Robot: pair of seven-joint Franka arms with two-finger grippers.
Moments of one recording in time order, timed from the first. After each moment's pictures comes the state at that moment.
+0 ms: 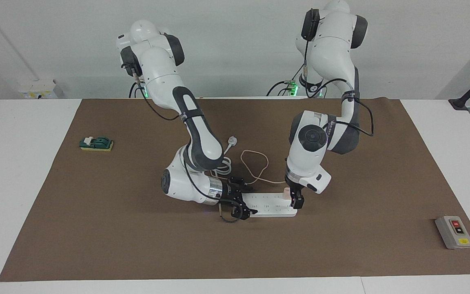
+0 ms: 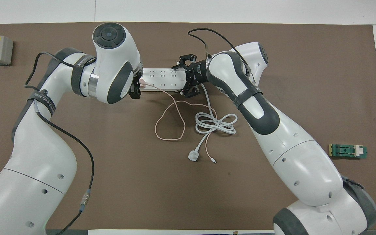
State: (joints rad) left arm -0.42 0.61 0.00 -1.40 0.03 2.00 -1.96; right arm 0.35 0.92 0.04 -1.21 1.07 2.14 1.20
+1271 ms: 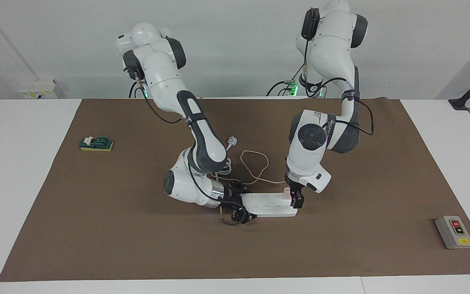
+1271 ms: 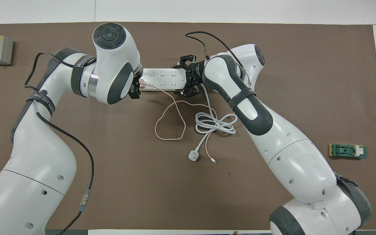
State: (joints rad) left arm -0.43 0.61 0.00 -1.41 0.03 2.00 -1.96; right arm 0.36 0.95 0.04 -1.19 1.03 2.20 1.20
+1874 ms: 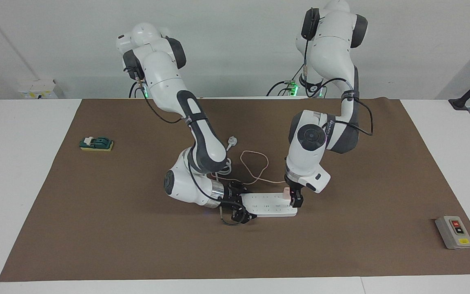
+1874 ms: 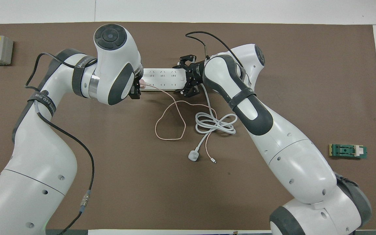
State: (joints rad) left arm -0.43 0.61 0.00 -1.42 0.03 2.00 -1.95; right arm 0.36 0.95 0.04 -1.19 1.03 2.20 1.20
